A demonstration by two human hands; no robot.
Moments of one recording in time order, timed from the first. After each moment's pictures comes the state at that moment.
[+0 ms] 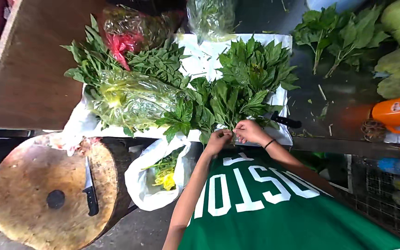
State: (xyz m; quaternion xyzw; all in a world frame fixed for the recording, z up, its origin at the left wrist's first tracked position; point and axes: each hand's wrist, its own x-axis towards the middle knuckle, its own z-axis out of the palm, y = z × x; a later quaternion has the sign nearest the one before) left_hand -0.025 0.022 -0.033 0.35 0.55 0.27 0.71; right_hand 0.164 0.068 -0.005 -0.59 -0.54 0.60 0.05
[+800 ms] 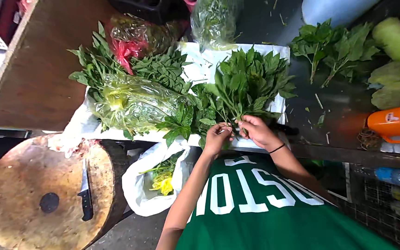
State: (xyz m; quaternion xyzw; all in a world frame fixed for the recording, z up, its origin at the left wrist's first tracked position) left_hand -0.018 0.041 0.011 0.28 0.49 0.44 0.69; right_hand 0.171 0.075 0.039 -0.50 -0.43 0.69 0.29
